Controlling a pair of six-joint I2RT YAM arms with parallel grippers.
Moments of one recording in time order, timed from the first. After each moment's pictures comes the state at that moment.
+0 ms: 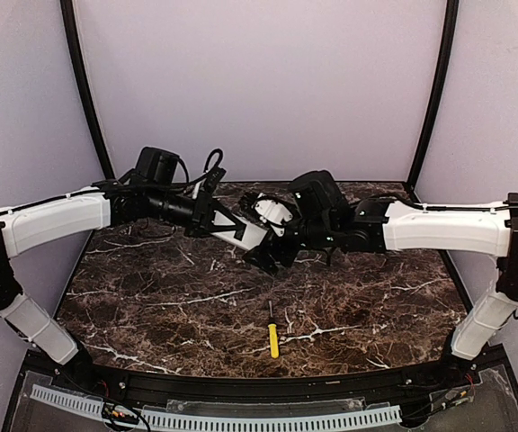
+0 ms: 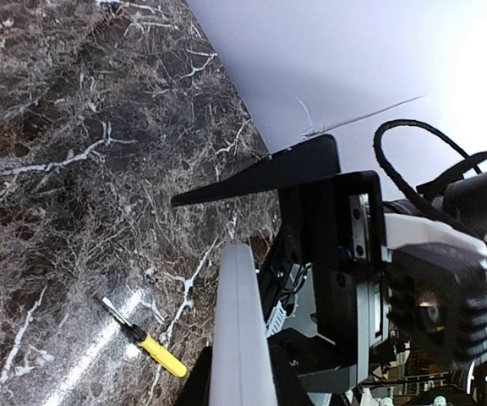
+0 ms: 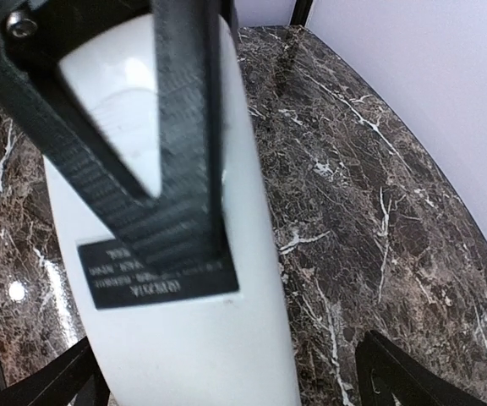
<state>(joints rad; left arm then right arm) -0.61 1.53 1.20 -0.28 0.80 -0.62 1.01 1.63 1.25 -0.22 -0.03 -0.20</state>
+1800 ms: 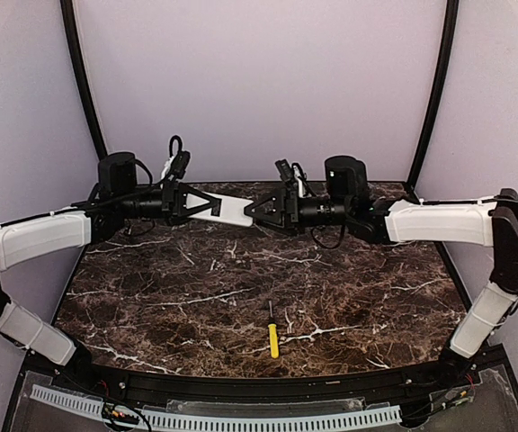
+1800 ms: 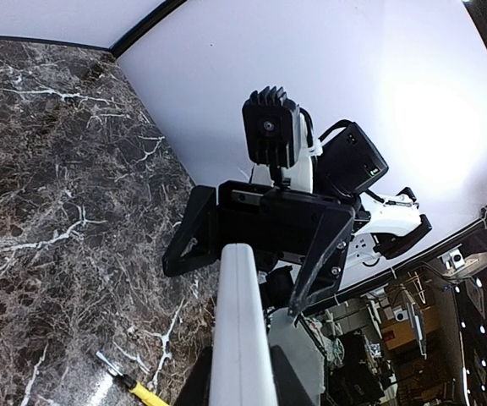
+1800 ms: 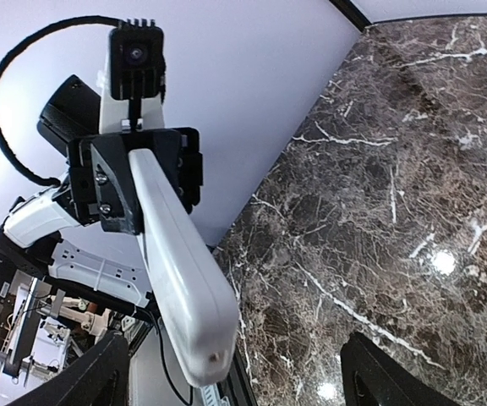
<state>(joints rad) -0.45 1.39 0.94 0.23 0.95 -0.80 0.78 1.65 1.13 0.28 -0.65 0.79</state>
